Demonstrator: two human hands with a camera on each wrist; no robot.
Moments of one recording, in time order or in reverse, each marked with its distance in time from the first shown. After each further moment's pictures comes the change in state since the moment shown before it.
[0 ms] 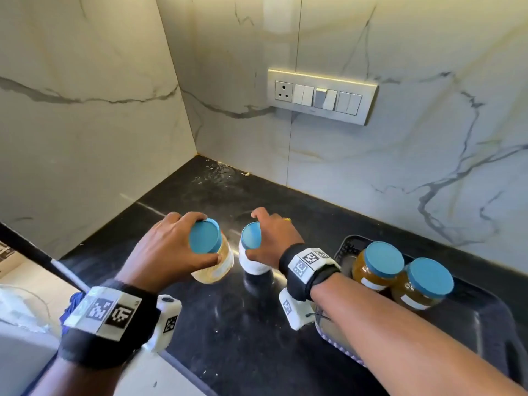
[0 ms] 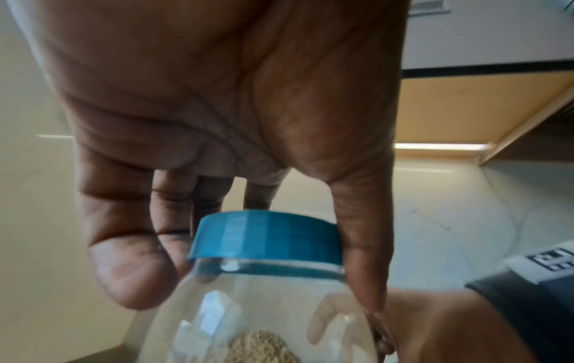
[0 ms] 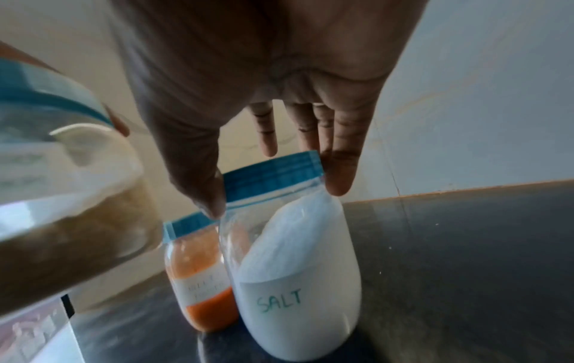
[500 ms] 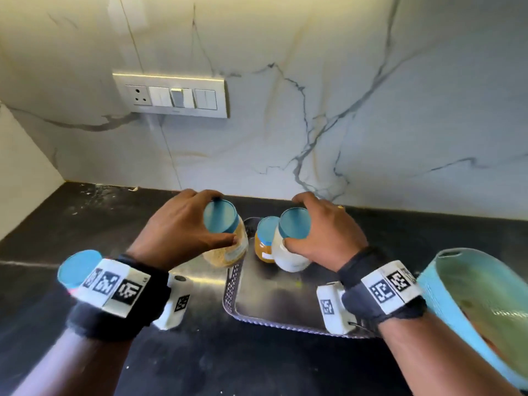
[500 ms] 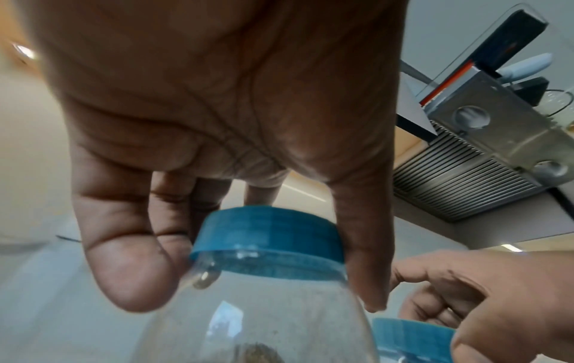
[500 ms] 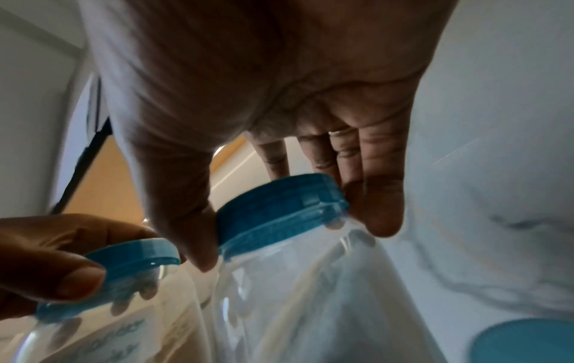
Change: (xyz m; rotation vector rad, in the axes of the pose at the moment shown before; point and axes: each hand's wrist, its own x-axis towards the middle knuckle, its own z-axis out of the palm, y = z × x) left_hand 0.024 0.189 0.029 -0.115 -0.083 0.552; right_hand -0.210 0.129 -0.124 -0.021 0.410 0.437
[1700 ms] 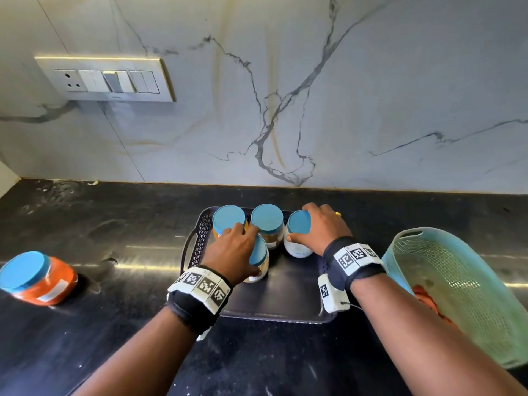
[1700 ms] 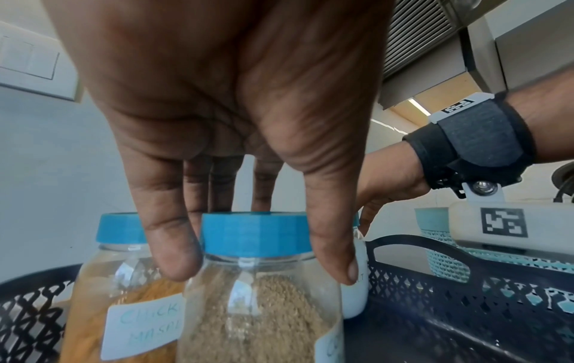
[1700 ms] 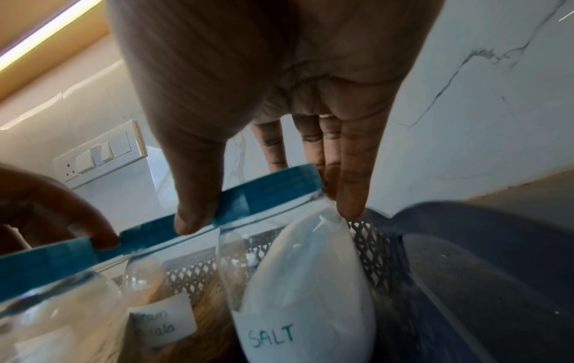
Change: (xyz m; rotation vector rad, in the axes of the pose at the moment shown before) left_hand 0.033 0.097 0.174 0.292 -0.335 0.121; right_hand 0.026 0.151 0.036 -0.063 -0.145 0.280
